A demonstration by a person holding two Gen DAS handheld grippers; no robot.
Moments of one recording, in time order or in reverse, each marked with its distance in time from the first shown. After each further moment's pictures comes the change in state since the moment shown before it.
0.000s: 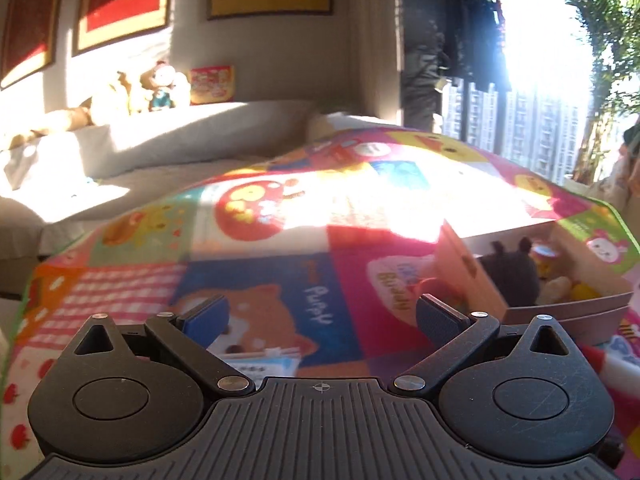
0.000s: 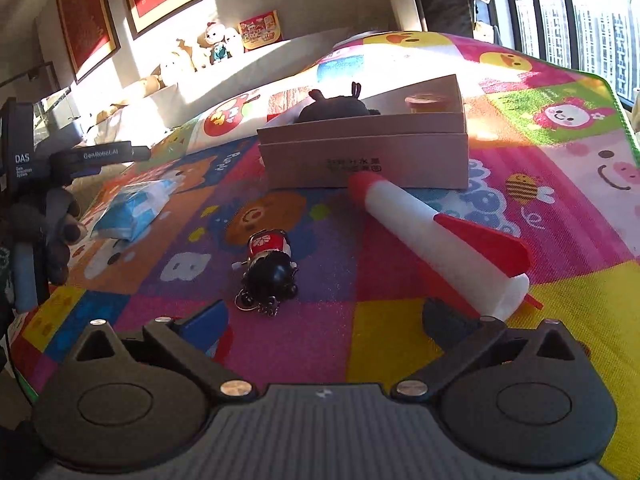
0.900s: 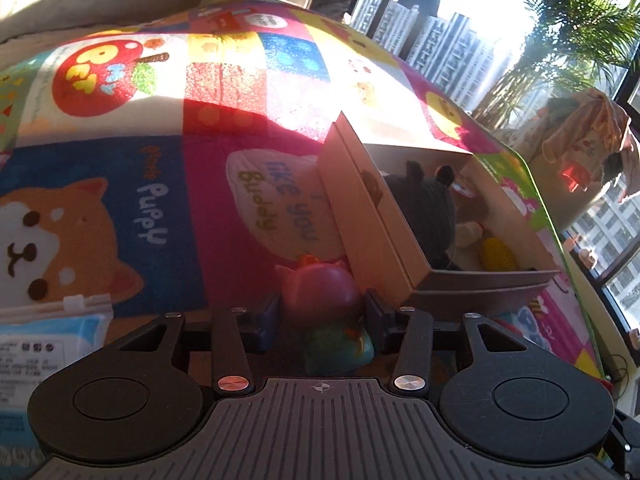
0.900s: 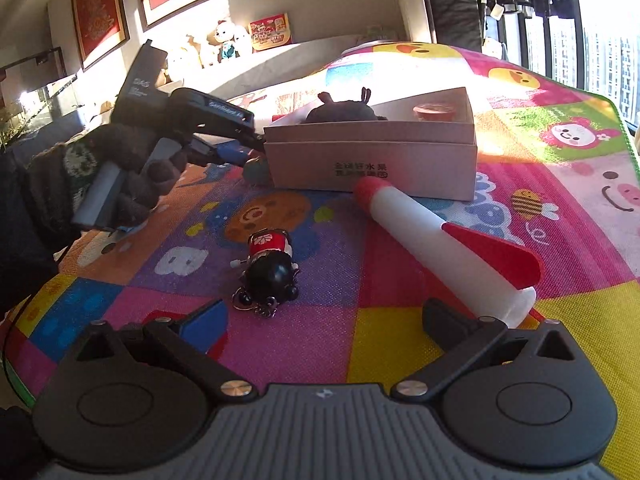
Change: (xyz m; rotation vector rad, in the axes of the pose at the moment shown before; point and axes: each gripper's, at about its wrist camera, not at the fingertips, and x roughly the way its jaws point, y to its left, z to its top) left arm 0.073 -0.012 -0.012 -0.102 0.333 -0.381; right arm 0.005 0.005 -0.002 -0.059 -0.019 -0.015
